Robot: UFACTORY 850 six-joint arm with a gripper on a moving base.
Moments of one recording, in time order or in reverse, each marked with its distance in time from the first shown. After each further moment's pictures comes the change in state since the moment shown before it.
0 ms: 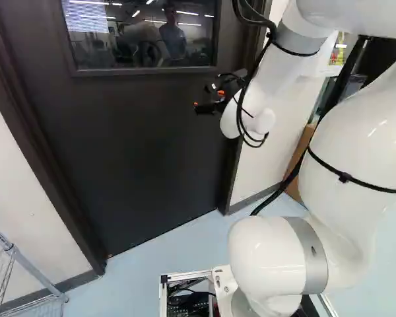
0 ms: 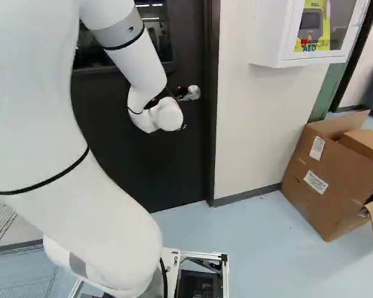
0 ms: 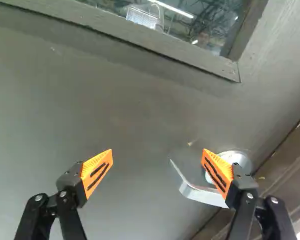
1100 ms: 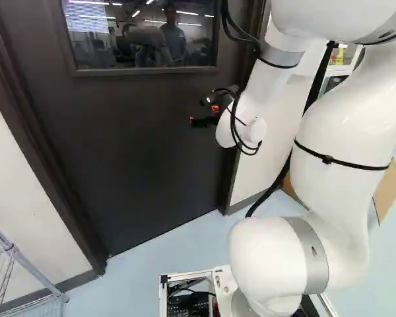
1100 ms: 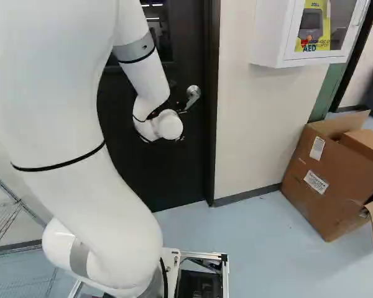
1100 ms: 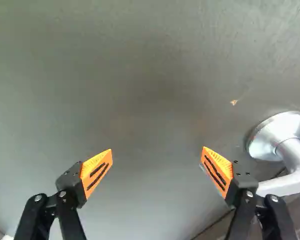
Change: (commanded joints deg) arm 1.4 -7.3 0.2 0.0 0.0 0.0
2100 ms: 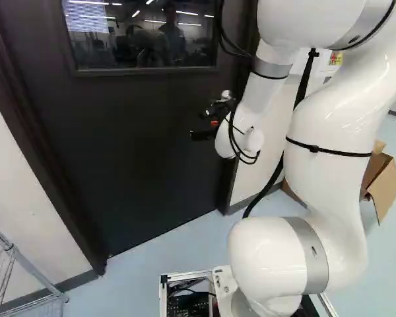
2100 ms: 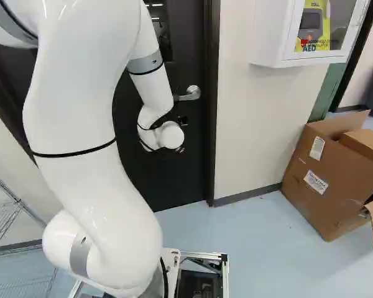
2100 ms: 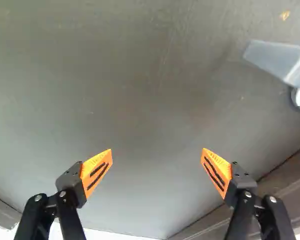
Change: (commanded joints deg) arm -0.1 -6.0 1.0 0.0 0.0 0.0
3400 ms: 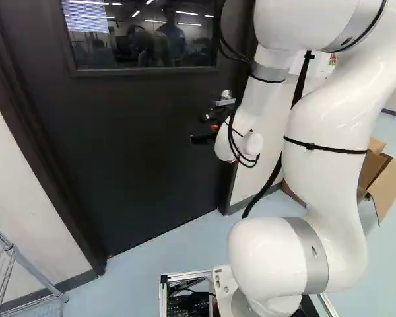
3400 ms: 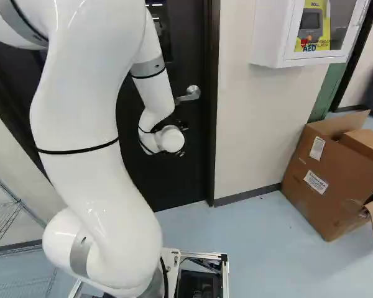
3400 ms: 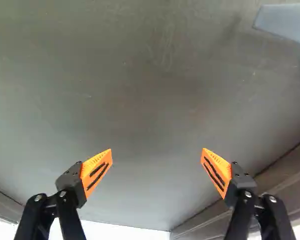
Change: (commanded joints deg) arm -0.4 -0.4 1.5 1.2 0.0 0.0
